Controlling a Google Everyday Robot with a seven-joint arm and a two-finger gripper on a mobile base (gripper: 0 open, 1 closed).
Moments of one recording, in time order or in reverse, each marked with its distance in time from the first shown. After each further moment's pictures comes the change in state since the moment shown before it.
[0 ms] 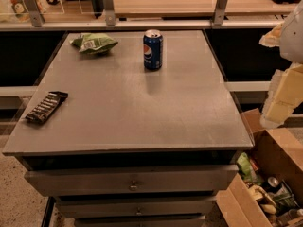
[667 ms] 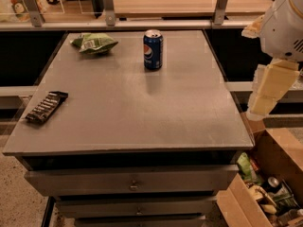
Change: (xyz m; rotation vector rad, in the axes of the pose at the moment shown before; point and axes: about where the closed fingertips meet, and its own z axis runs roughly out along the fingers) arm -0.028 -0.010 0.004 0.046 -0.007 -0.105
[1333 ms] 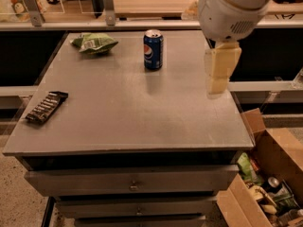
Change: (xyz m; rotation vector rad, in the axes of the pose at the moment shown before) arm -0.092 -0.028 0.014 0.042 -0.030 -0.364
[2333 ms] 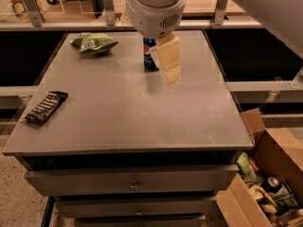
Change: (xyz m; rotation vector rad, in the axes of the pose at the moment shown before) arm -0.092 -0.043 0.037 -0.040 0.064 -0.368
